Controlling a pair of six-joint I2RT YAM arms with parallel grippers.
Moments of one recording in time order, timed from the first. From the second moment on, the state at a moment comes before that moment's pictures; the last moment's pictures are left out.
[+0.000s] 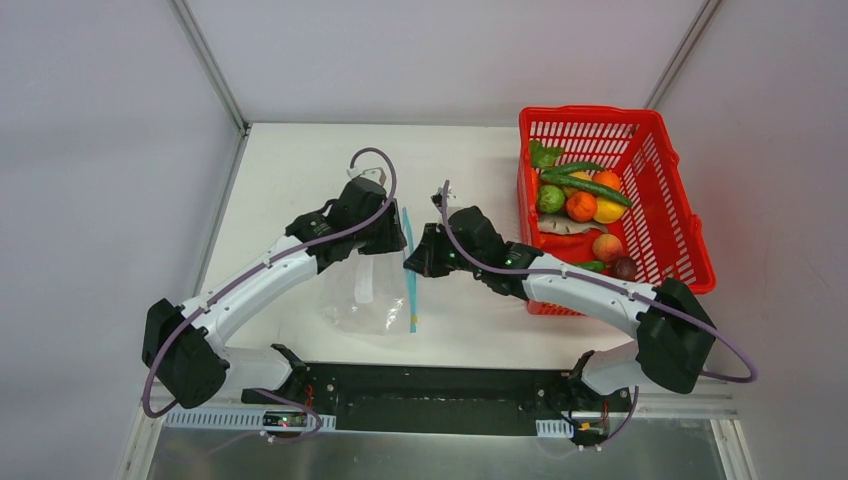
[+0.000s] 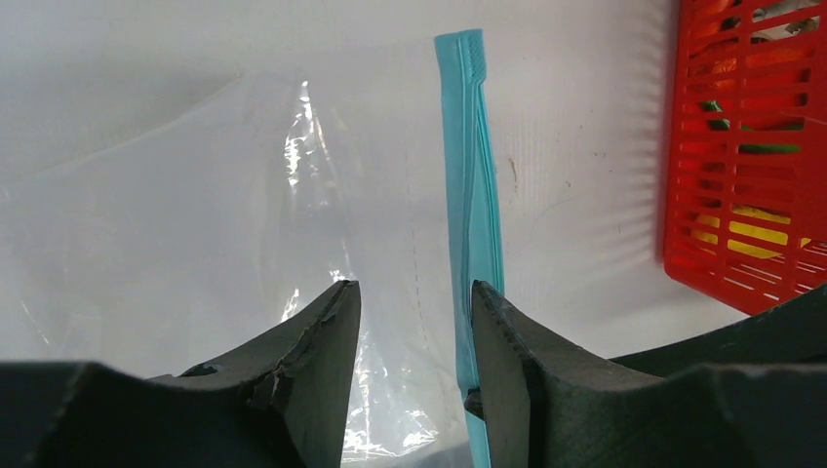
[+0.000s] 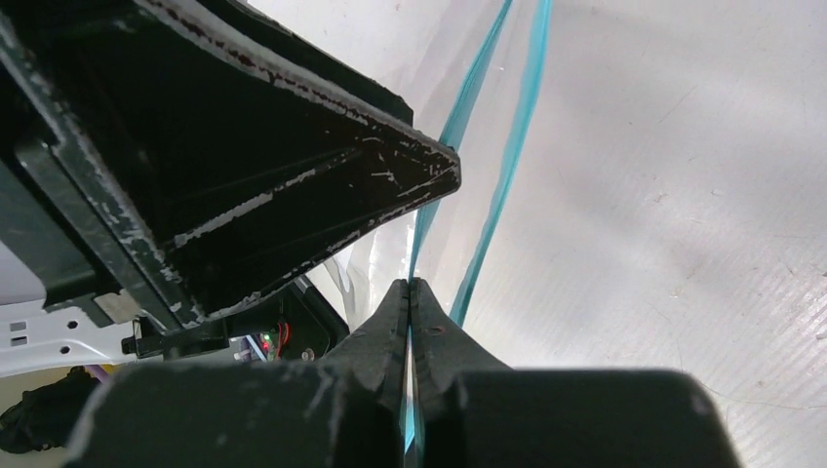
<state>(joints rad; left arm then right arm) -0.68 1.26 1.06 -0.58 -0.13 -0.66 0.95 1.42 0.95 -0.04 -0.12 0.74</state>
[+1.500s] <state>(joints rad) -0.71 1.30 1.14 -0.69 -0.15 -0.61 0.95 1.31 0.94 -0.08 -0.03 0.75</state>
